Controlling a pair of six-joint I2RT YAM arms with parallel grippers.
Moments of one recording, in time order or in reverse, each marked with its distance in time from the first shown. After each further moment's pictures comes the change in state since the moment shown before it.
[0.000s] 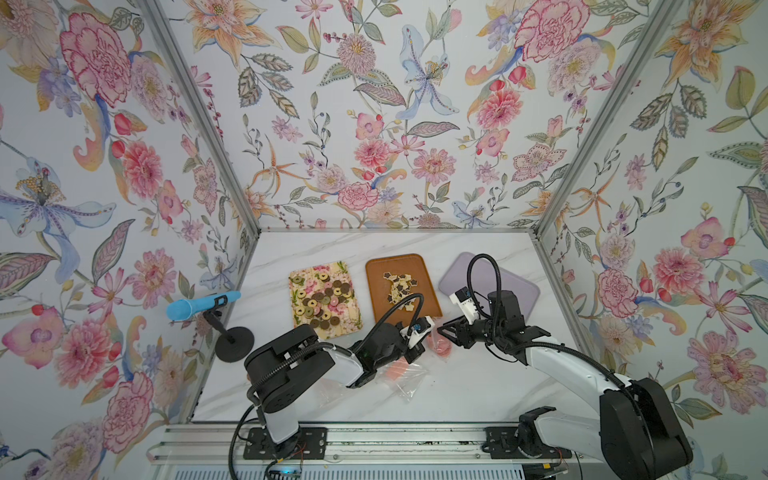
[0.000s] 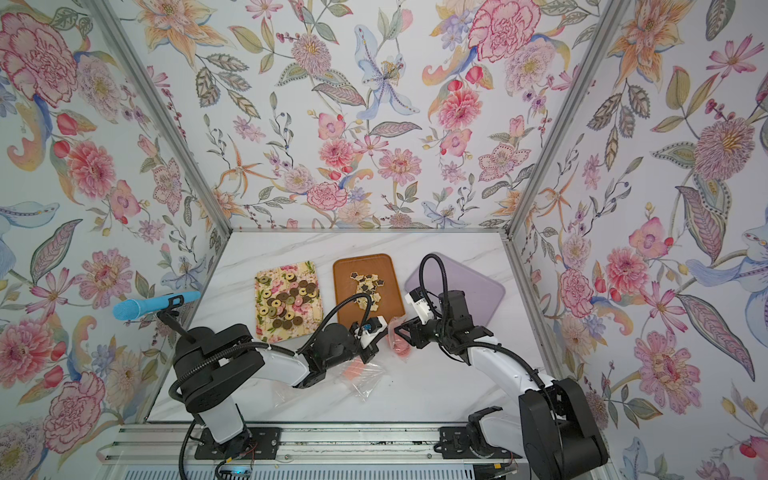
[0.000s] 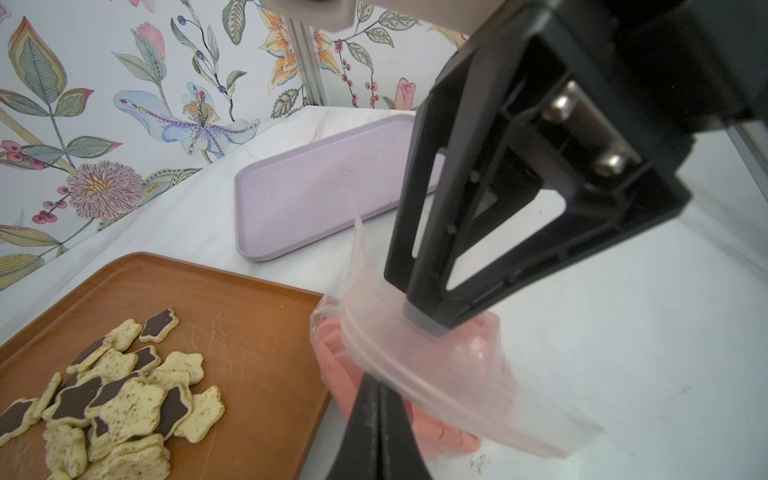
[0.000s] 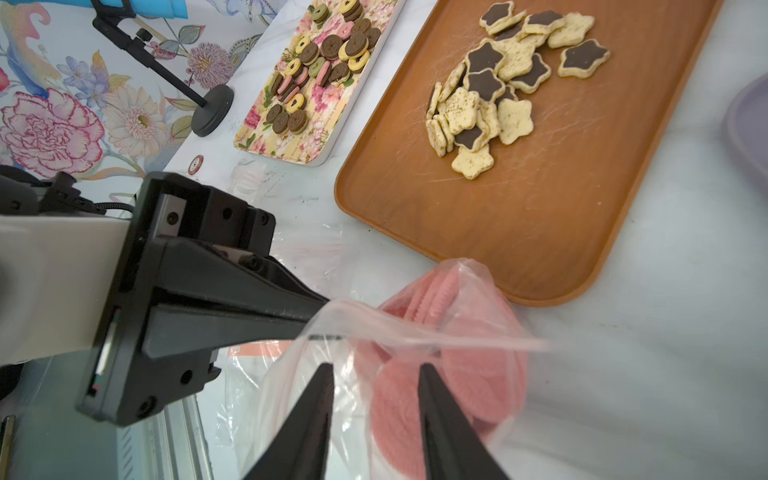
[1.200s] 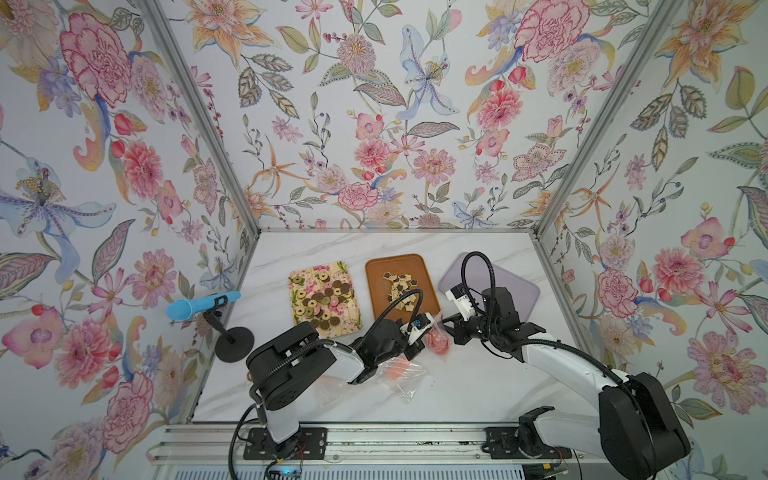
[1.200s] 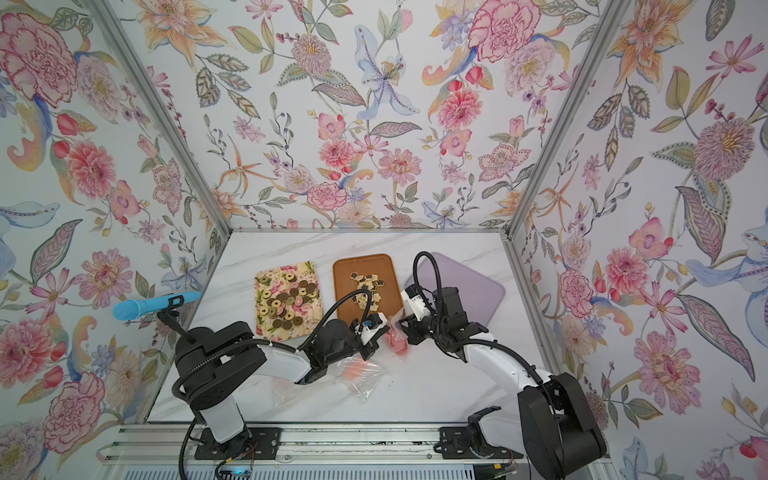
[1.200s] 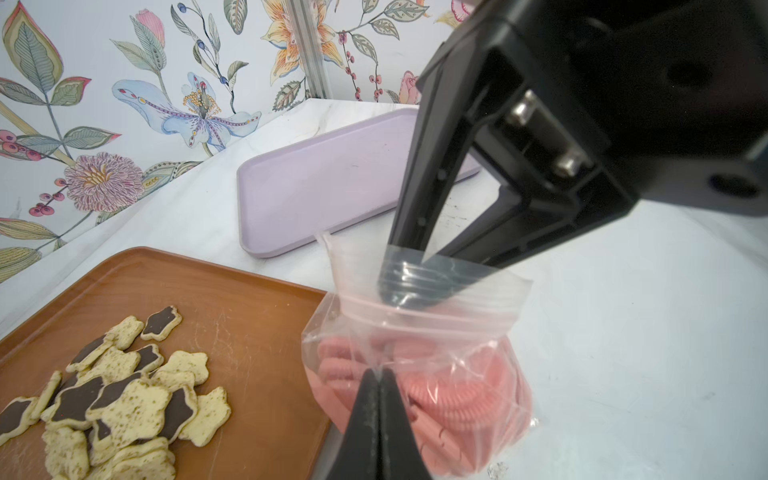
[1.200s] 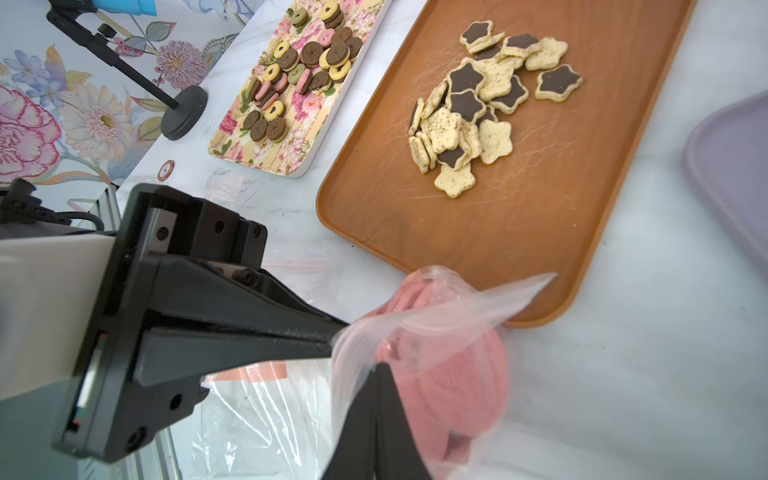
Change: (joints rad) left arm 0.019 0.016 0.031 -0.039 0.026 -0.002; right arm 0.036 0.001 0.039 -0.003 0.122 0.029
